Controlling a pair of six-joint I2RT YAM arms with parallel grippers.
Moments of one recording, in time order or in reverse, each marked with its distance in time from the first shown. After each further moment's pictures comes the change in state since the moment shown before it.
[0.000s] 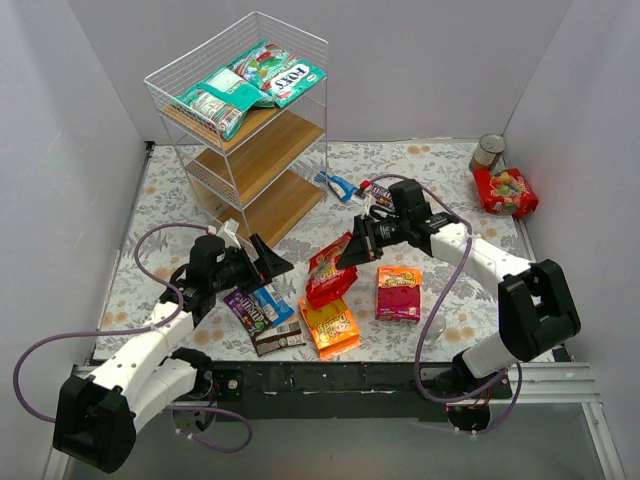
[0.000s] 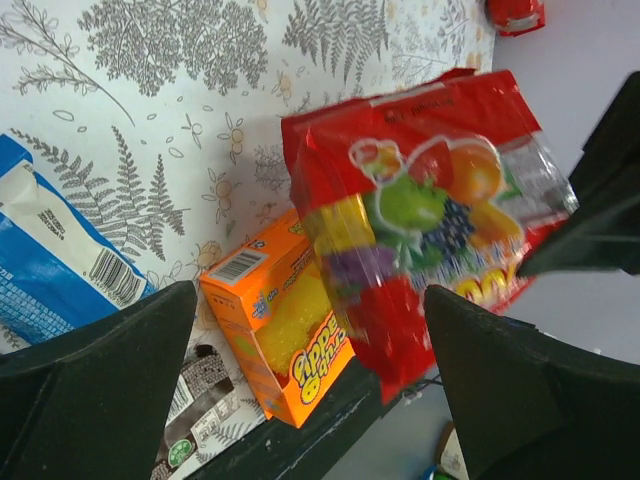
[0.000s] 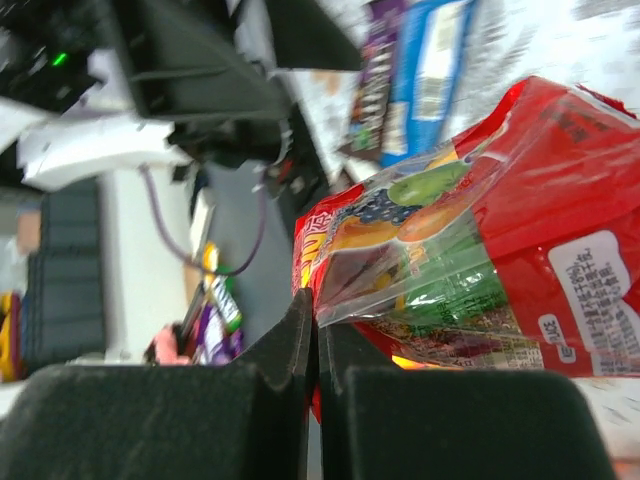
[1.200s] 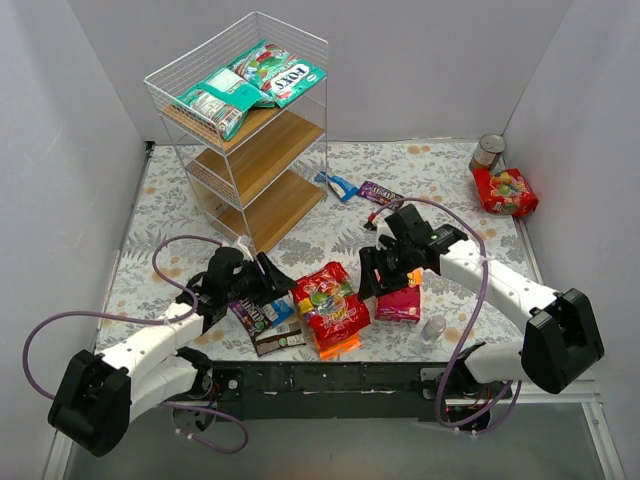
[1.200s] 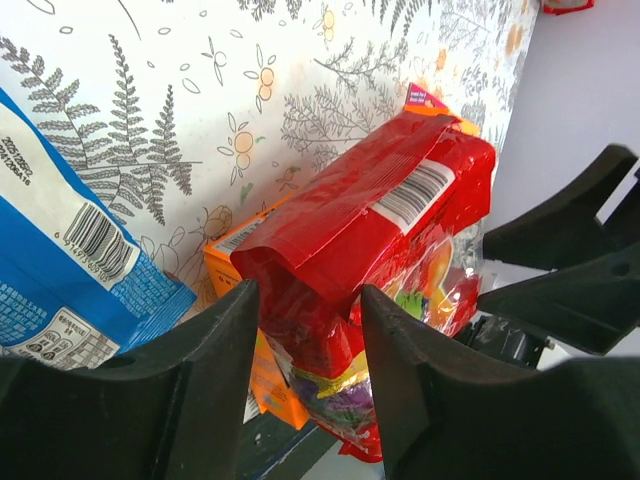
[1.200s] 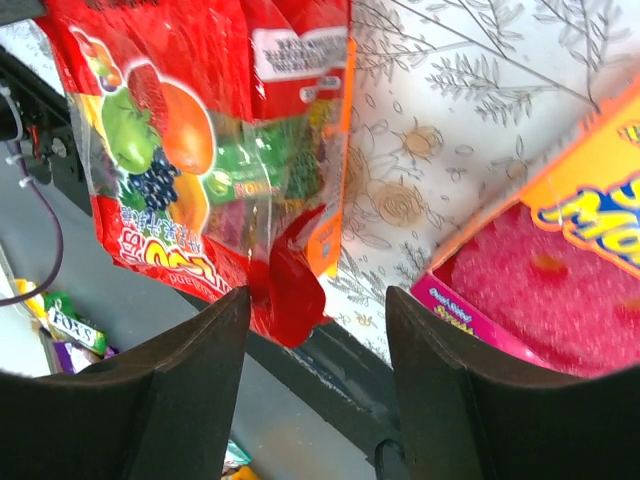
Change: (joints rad) left arm -0.131 0.089 -0.097 0.113 -0.082 -0.145; right arm 0.127 -0.172 -0.052 -0.480 0.556 -0.123
